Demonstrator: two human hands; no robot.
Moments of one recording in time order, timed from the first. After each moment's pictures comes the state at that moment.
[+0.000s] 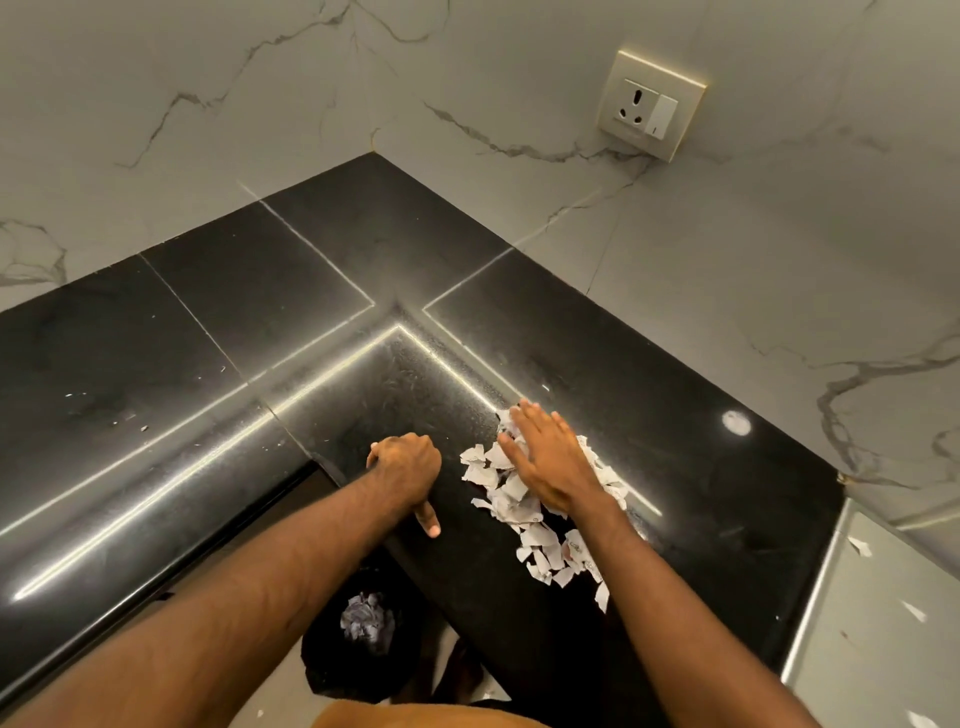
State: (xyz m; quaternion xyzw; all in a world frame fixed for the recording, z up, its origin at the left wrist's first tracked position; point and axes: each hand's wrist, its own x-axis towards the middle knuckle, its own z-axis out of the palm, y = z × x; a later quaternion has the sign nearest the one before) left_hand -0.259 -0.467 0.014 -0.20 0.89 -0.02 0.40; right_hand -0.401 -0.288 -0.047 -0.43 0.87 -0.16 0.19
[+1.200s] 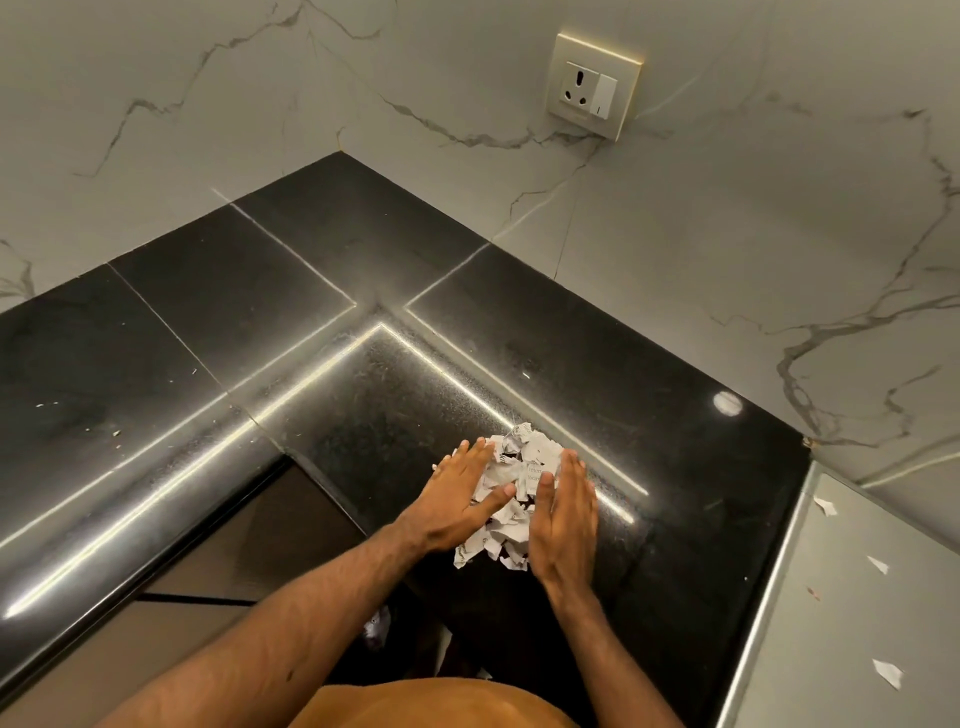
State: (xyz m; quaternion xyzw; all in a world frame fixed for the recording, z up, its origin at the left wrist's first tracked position) left_hand -0.242 -0.374 -0.047 -0.15 0.90 0.39 0.12; right_hand -0.309 -0.202 -0.065 -0.13 0.90 -0.41 0.10
